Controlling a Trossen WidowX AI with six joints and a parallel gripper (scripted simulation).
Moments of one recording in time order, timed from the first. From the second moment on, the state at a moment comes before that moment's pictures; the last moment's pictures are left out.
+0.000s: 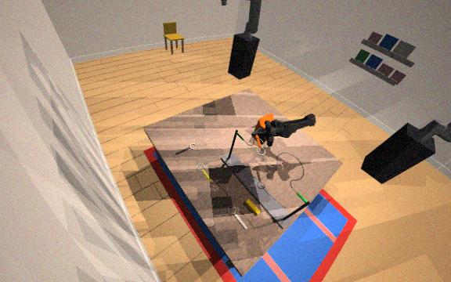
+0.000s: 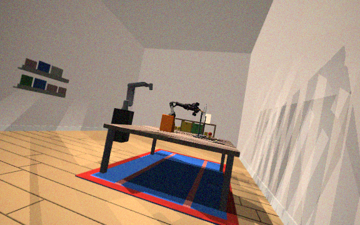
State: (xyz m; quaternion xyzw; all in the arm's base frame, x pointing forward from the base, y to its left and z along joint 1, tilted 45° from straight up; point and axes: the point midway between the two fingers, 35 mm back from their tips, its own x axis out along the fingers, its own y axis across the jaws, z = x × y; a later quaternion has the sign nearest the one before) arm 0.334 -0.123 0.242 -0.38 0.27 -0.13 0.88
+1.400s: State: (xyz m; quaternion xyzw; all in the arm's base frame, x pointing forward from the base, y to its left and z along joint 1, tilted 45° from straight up) arm 0.334 -0.114 0.248 -0.22 0.25 -0.09 0.94
